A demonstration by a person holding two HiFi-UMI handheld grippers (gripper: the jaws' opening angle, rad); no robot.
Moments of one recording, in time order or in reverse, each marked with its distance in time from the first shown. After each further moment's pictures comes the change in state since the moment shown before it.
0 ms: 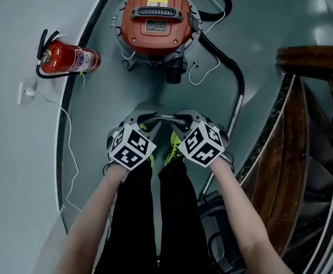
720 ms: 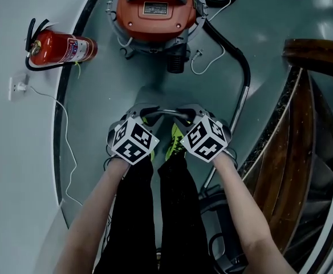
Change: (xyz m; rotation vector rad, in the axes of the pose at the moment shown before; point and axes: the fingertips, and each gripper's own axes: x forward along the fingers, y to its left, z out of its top) left arm 0.034 -0.006 -0.026 -0.002 0.040 -0.033; right arm 0.030 0.001 -0.033 0.034 0.023 0.027
